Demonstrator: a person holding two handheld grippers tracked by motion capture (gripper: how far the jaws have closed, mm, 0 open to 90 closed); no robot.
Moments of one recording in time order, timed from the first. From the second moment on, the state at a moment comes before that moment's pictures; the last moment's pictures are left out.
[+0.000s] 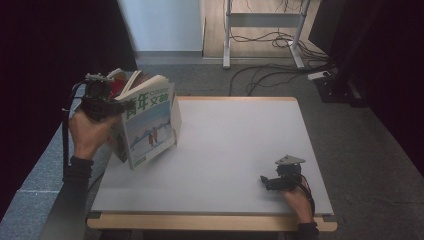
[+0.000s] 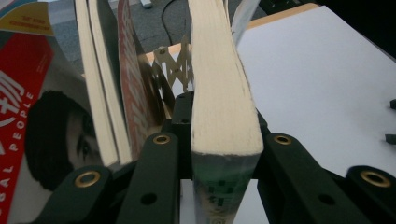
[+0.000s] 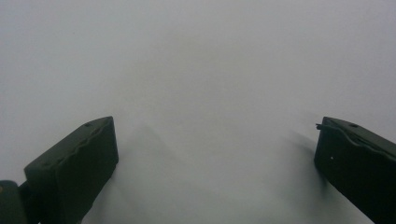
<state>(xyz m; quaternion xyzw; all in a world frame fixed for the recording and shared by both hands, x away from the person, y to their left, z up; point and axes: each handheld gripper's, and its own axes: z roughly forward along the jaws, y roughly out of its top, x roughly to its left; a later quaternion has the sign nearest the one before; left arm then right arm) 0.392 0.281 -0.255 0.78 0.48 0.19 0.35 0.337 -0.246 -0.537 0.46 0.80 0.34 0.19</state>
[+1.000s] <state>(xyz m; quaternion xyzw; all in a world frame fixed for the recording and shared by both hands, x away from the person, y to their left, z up) 0.369 0.252 -0.308 0.79 0.43 0.19 0.39 0.337 -0.246 -0.537 0.46 0.80 0.34 0.19</state>
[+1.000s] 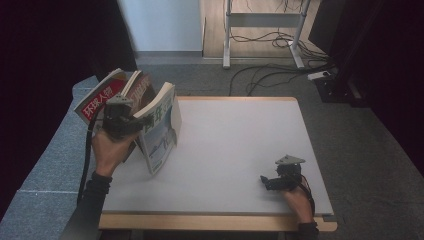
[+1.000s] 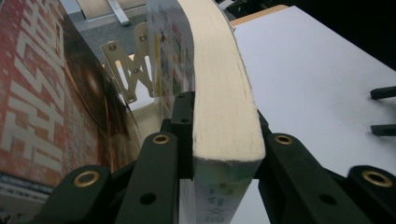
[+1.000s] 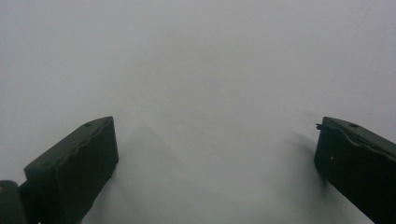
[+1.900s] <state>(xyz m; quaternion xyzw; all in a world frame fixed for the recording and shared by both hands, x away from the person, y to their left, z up) 0.342 0.265 -0.333 0.77 0.41 0.18 0.45 0.337 -0.246 -0.537 0.46 0.80 0.34 0.19</state>
